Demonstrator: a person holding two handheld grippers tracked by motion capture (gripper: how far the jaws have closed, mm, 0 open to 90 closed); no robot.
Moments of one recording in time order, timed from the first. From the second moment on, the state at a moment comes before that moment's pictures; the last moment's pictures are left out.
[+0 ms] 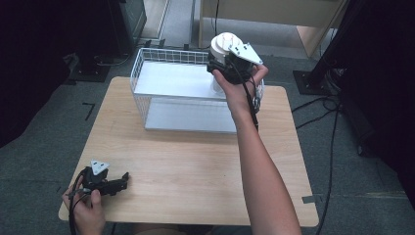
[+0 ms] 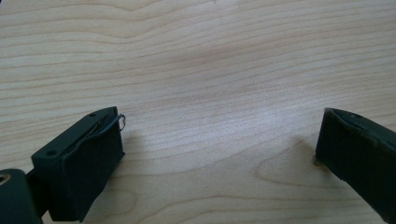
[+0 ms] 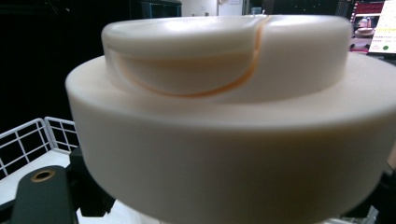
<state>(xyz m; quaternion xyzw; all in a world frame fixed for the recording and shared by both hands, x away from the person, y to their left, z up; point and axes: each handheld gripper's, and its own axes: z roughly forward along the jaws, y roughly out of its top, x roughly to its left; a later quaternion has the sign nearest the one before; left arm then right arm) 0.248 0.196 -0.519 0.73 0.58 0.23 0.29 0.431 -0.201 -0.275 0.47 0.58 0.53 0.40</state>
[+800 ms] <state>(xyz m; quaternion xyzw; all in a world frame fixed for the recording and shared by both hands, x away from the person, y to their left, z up) 0.248 0.196 -0.519 0.73 0.58 0.24 0.29 0.404 -0.227 -0.269 0.47 0.59 0.54 0.37</state>
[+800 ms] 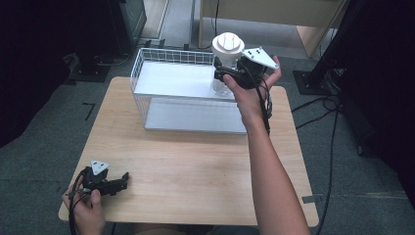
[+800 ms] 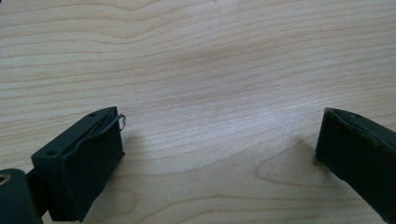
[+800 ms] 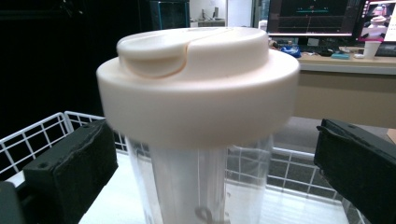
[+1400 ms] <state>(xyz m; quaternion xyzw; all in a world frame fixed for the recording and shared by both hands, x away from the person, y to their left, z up) 0.248 0.196 -0.519 0.73 0.58 0.24 0.29 0.360 -0.252 -0.304 0.45 0.60 0.55 0.37</state>
